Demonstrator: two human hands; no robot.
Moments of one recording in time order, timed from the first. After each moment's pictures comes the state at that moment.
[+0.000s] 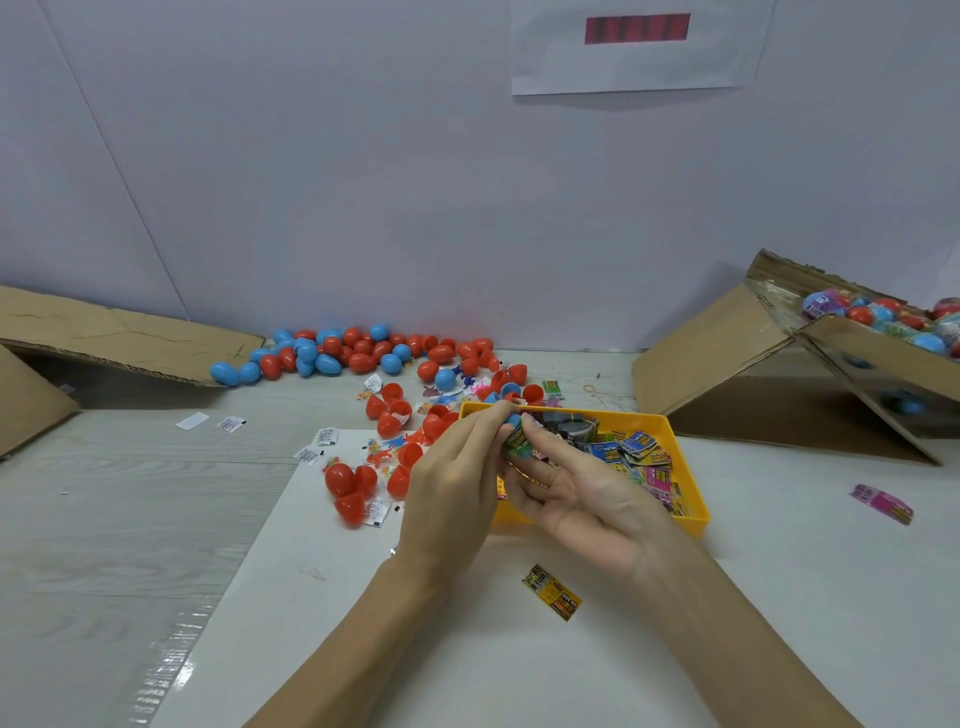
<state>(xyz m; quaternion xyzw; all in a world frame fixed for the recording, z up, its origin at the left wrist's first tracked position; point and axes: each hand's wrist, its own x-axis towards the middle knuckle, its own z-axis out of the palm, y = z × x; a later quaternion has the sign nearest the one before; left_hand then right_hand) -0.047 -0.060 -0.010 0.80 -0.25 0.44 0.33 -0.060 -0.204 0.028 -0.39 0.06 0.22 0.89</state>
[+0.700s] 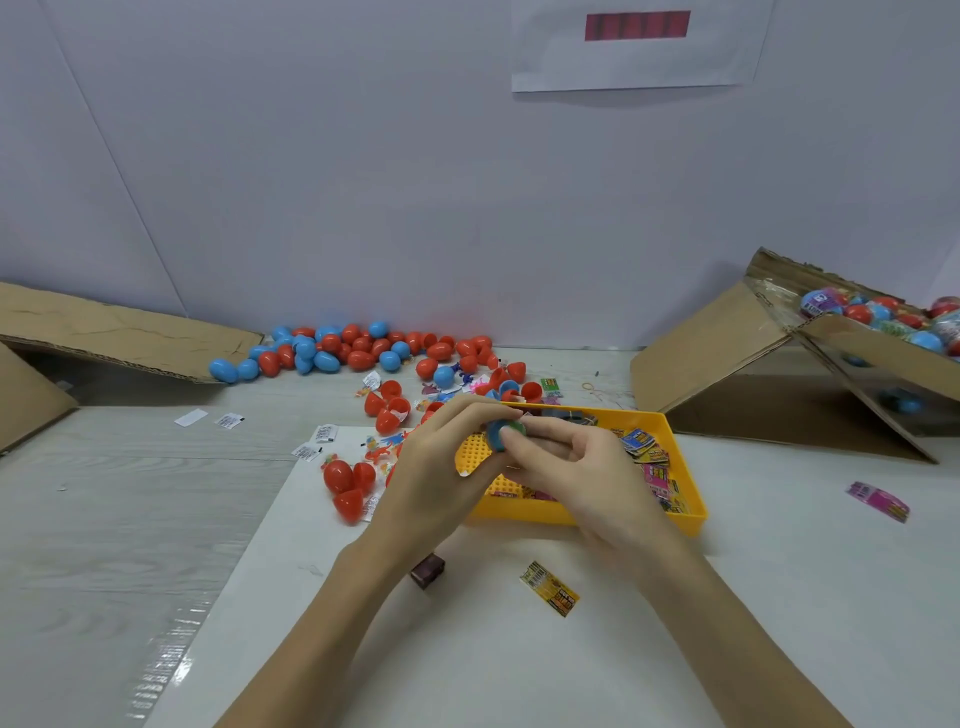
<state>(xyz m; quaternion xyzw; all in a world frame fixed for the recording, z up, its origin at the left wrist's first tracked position) -0.041 -0.039 0.007 0.81 -0.31 0.30 0.39 -0.065 -0.207 0.028 -0.68 -0.05 0.03 0.73</state>
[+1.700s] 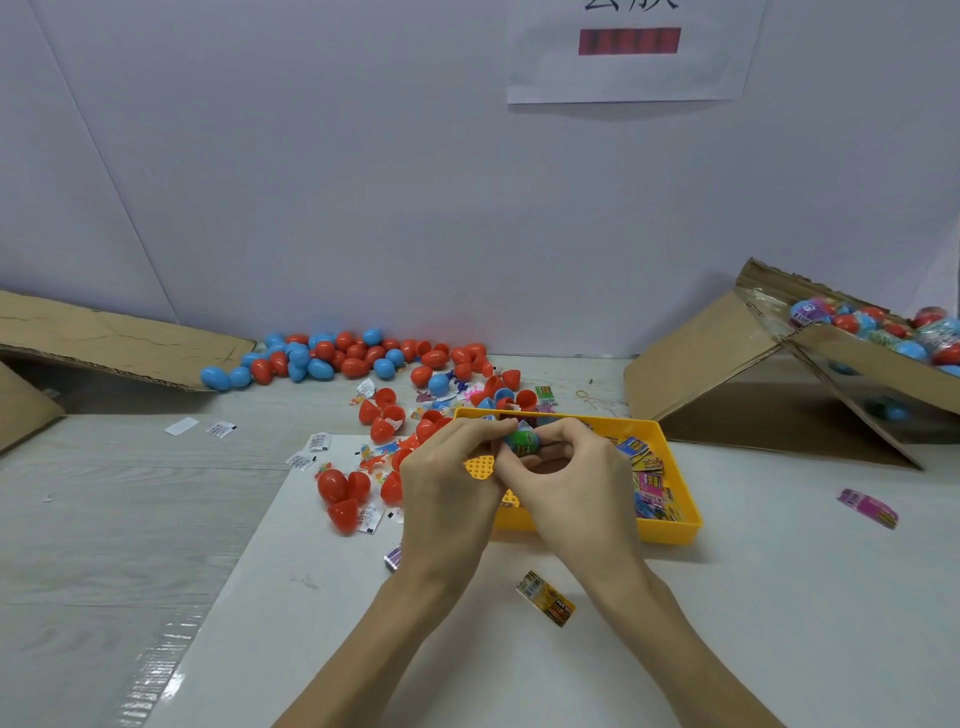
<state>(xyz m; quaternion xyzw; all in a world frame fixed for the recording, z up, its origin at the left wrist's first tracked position) -0.064 -0.069 0.010 0.80 -0.16 0.37 0.45 -0.067 -0.192 0.015 -0.82 0.02 -0.23 0.52</state>
